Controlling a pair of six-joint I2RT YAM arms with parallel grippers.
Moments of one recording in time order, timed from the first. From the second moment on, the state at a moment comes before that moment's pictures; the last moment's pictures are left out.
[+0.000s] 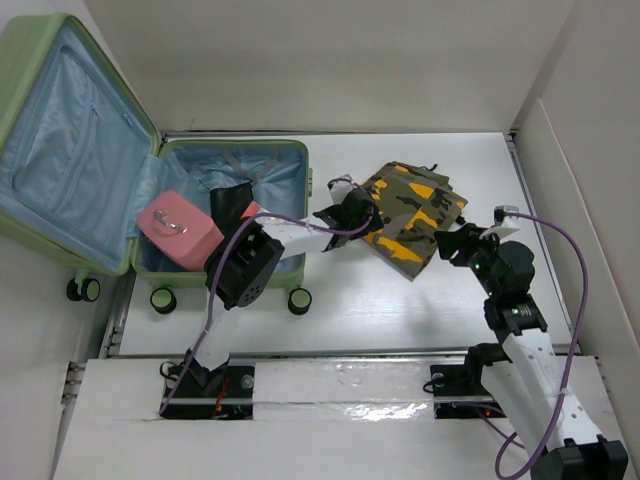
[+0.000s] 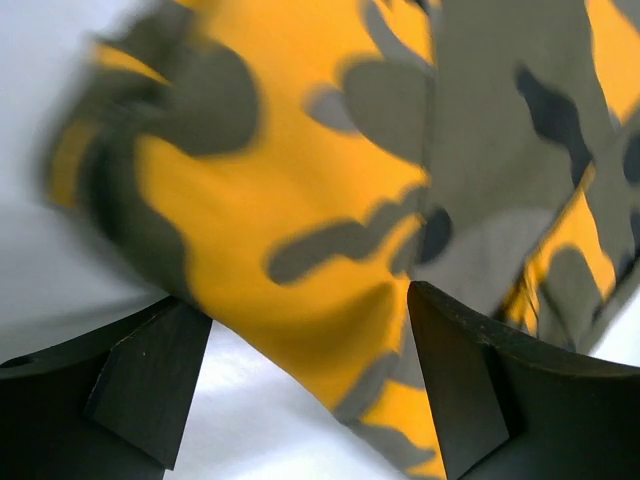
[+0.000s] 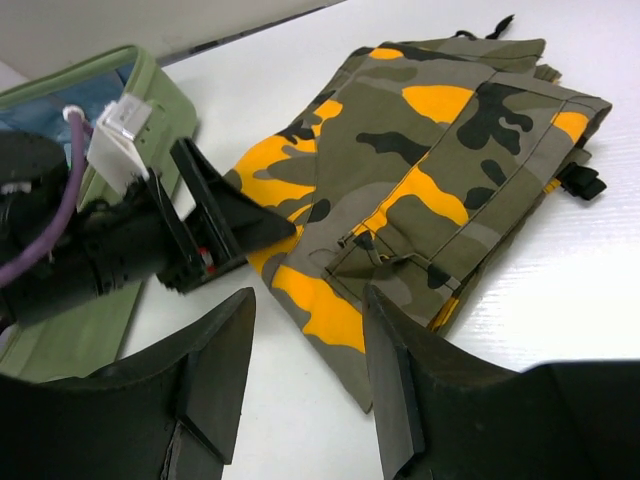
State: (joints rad) left arm -0.82 2.10 1.41 -0.07 -0.28 -0.98; right arm 0.10 0.59 0.42 0.02 -0.17 0.42
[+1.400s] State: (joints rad) left arm -0.63 2.26 1.70 -0.20 -0.23 -0.76; right arm 0.16 0.70 0.42 0.06 -0.20 0.40
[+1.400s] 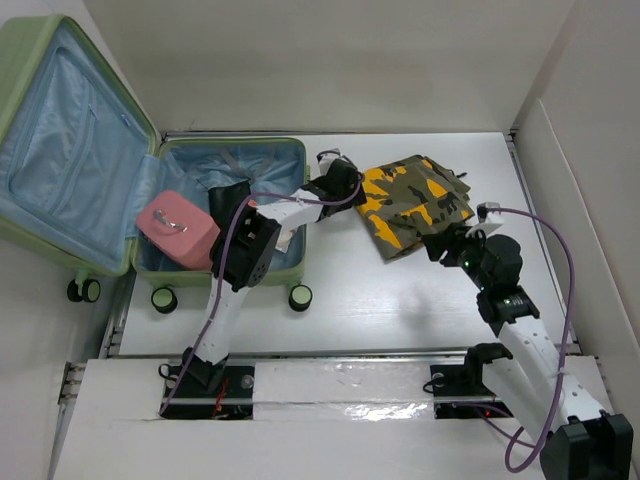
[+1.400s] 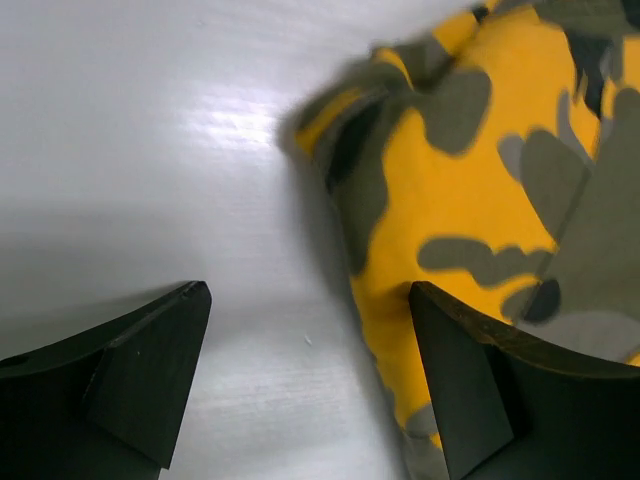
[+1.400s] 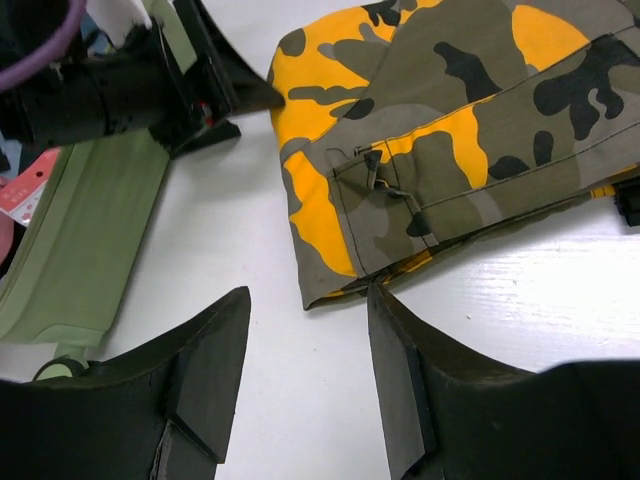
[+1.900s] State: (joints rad) left arm -0.78 2.35 1.82 -0.20 -0.19 -0.79; right arm 0.19 0.64 0.42 0.07 -0.18 0.40
